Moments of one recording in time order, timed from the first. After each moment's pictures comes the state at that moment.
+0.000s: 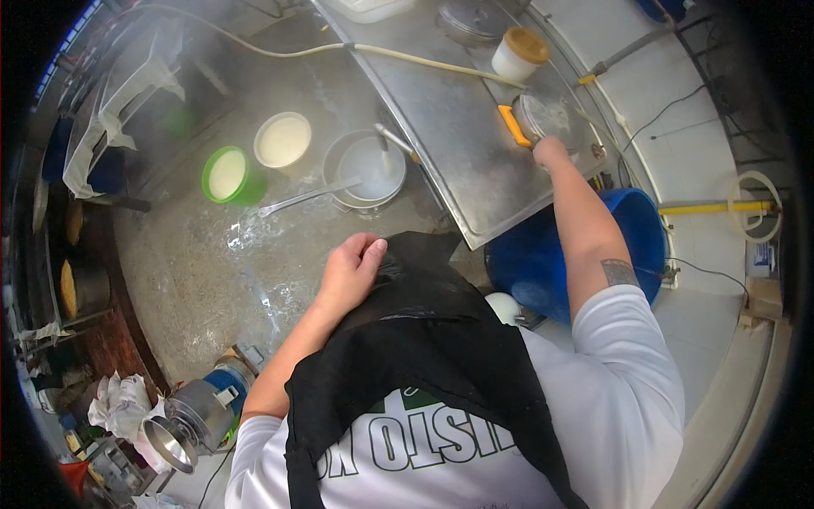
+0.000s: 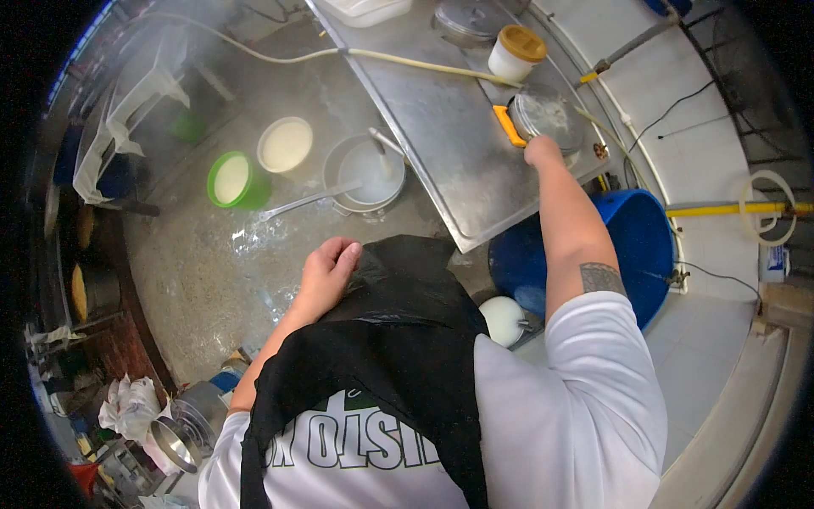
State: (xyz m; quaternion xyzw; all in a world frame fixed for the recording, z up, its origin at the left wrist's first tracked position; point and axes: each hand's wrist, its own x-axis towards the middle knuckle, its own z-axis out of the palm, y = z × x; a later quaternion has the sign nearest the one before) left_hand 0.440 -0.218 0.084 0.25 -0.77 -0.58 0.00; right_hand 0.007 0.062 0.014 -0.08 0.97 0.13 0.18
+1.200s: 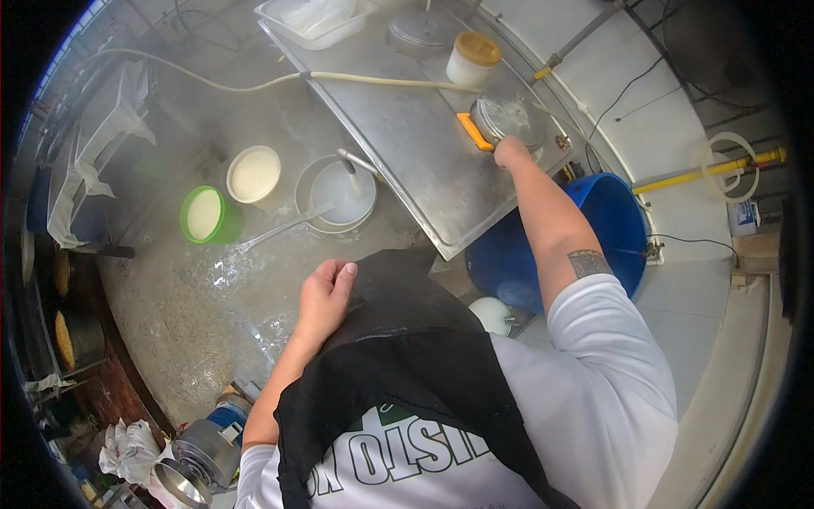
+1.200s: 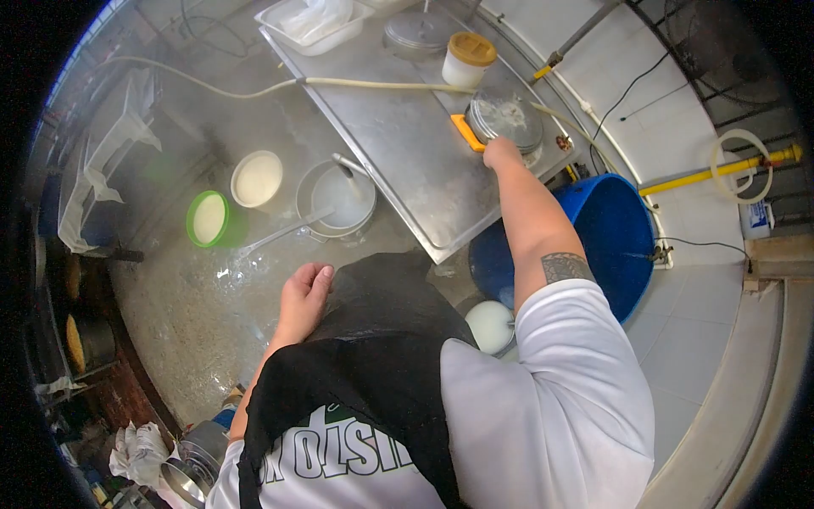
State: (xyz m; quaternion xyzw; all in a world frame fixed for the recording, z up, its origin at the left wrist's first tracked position) left_hand 0.438 -0.215 0.084 0.25 -0.76 -0.59 -0.01; right_hand 0.009 0.063 0.015 -0.08 0.98 0.11 0.17
